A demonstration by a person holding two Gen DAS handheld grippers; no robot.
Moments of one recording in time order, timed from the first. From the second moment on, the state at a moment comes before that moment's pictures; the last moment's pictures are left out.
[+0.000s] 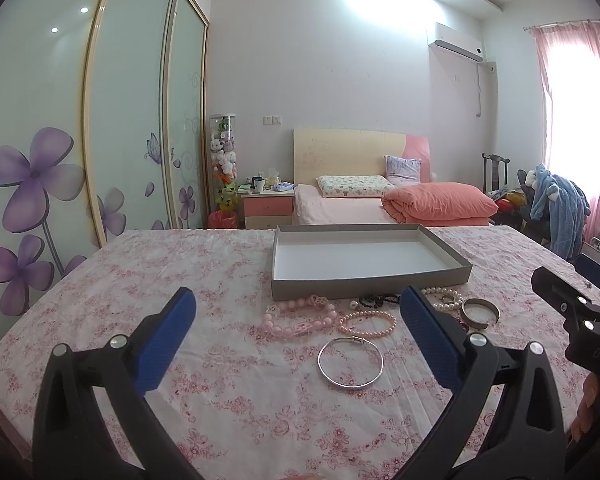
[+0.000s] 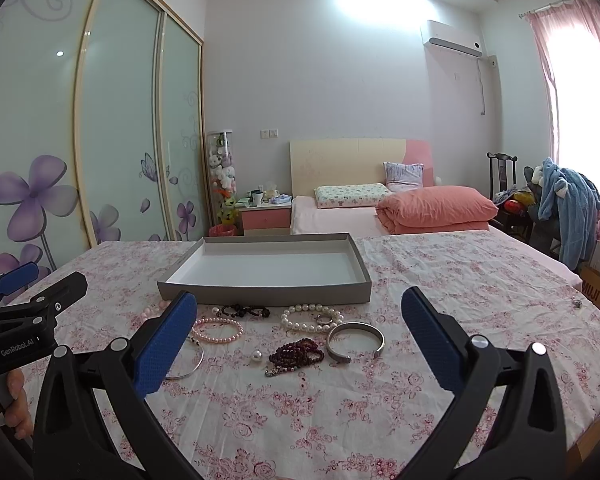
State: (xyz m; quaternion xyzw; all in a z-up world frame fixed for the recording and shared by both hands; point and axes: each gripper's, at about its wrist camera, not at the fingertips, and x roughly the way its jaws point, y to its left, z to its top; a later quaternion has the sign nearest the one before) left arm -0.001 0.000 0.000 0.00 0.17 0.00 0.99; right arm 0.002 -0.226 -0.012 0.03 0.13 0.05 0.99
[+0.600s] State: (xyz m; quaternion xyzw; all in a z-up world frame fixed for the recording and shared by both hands) left arm 0.000 0.000 0.000 0.00 0.17 0.00 0.99; right arm 0.002 -0.226 -0.012 0.03 0.13 0.05 0.99
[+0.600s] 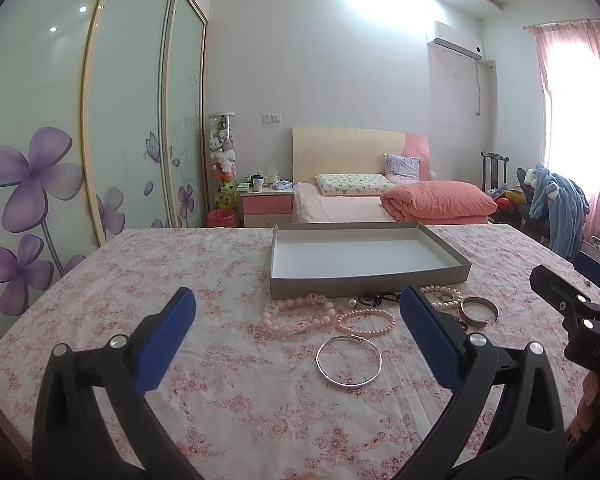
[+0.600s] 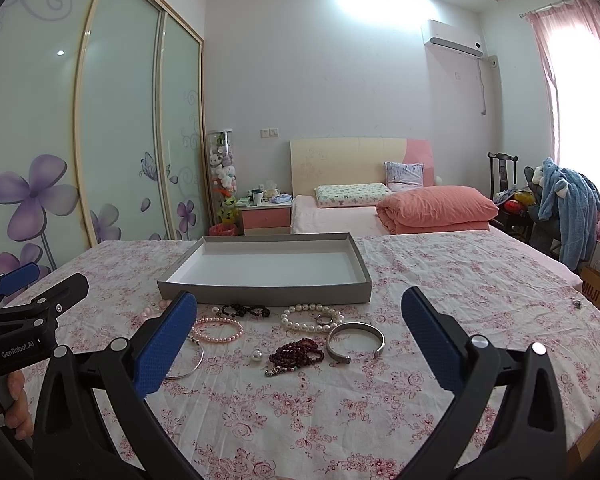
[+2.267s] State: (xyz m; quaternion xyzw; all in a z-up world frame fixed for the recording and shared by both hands) left arm 0.010 -0.009 -0.019 0.00 0.21 -0.01 0.98; right arm 0.007 -0.232 -0.019 0.03 0.16 0.04 0.99
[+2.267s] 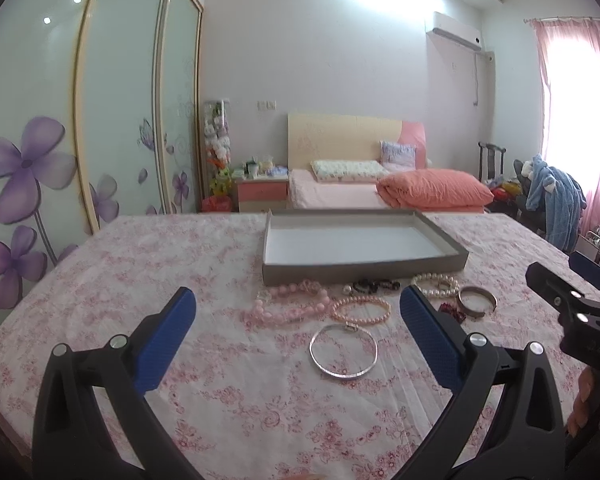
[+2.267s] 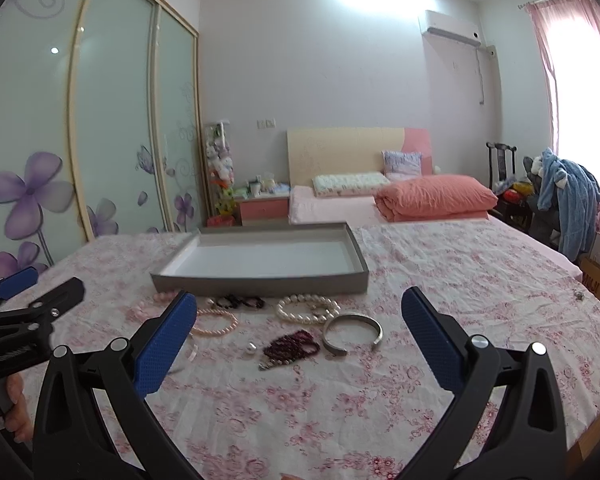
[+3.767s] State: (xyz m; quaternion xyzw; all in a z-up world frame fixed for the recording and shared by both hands) left arm 0.134 -0.042 -0.103 0.03 0.45 -0.04 0.89; right arm 0.142 -0.258 -0.092 0.01 0.43 0.03 0.90
